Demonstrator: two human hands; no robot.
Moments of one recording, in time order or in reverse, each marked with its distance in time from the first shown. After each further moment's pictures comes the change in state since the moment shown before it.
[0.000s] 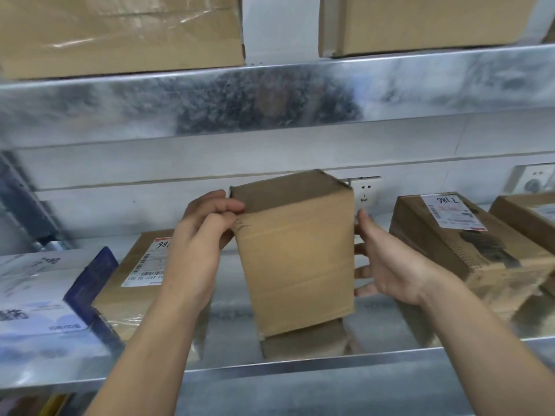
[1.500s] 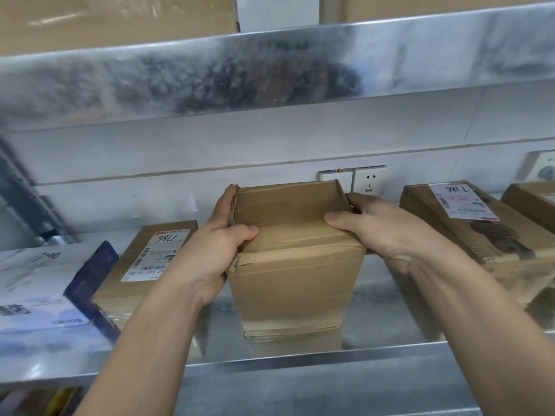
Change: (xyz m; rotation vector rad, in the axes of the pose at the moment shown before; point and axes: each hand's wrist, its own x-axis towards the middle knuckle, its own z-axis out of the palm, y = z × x) left_hand 0.009 -0.008 0.009 0.089 -0.212 -0.369; right_hand -0.007 -0.035 0.030 -0.303 0.108 -0.287
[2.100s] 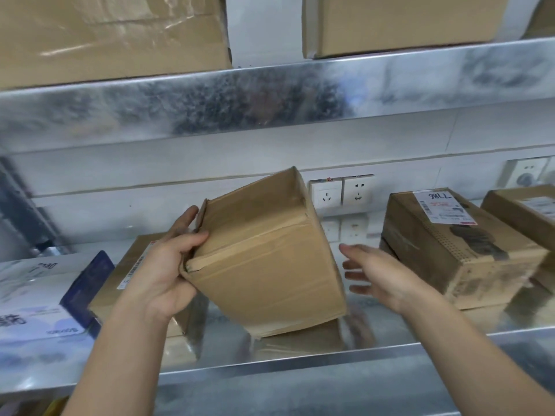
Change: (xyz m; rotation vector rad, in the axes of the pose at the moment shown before) left_hand -0.004 -0.007 -0.038 -0.498 0.089 -0.055; right_hand 0.002 0.085 -0.009 0.223 0.056 0.341
